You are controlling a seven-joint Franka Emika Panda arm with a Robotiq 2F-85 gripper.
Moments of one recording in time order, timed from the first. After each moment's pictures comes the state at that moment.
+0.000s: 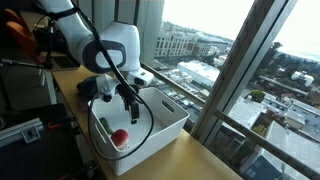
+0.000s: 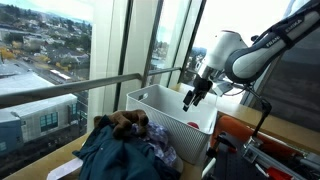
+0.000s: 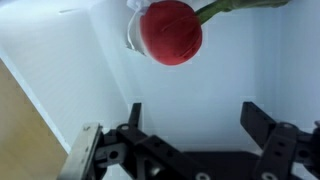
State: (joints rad) arm 0.02 0.17 -0.11 -2.43 -0.21 2.75 0.28
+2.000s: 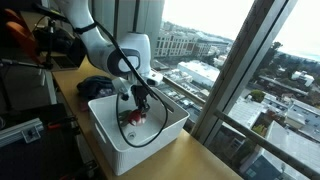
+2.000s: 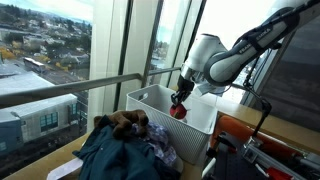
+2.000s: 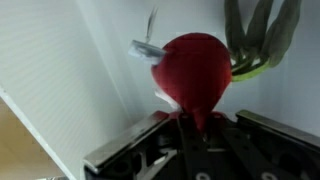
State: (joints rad) arm 0.11 0.35 -0.16 -2.22 -0.22 2.74 0.32
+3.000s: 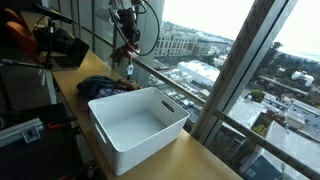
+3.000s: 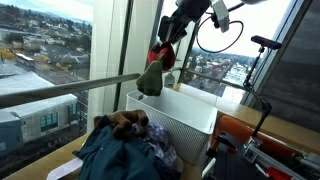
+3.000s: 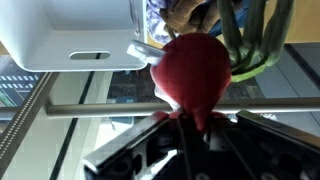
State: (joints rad) arm 0.17 -0.01 0.11 -2.12 -0.19 2.56 0.34
